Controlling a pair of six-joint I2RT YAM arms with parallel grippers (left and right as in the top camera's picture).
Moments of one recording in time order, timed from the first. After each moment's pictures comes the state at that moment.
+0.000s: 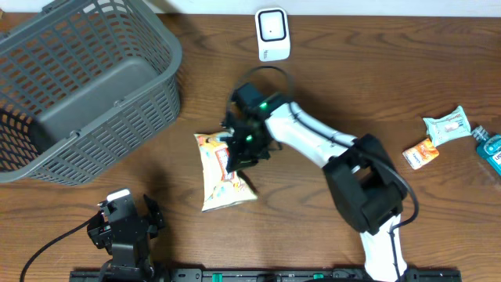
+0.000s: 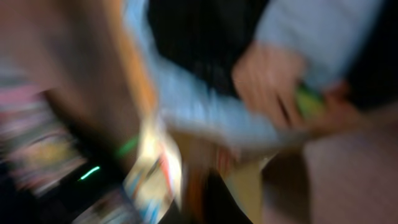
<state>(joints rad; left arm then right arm) -0.13 0.01 0.24 -0.90 -0.51 -0.20 0.65 2.15 1.56 -0.92 -0.72 0.32</state>
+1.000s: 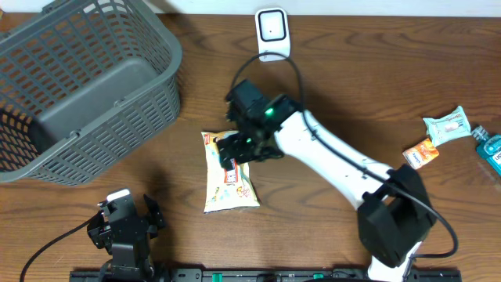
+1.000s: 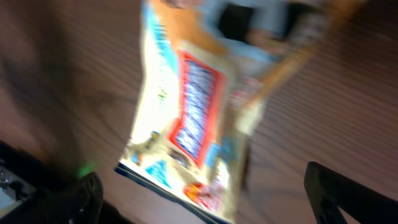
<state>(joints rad) -0.13 0.01 0.24 -0.90 -0.50 -0.20 0.76 1.93 1.56 -0.96 -0.27 0.41</state>
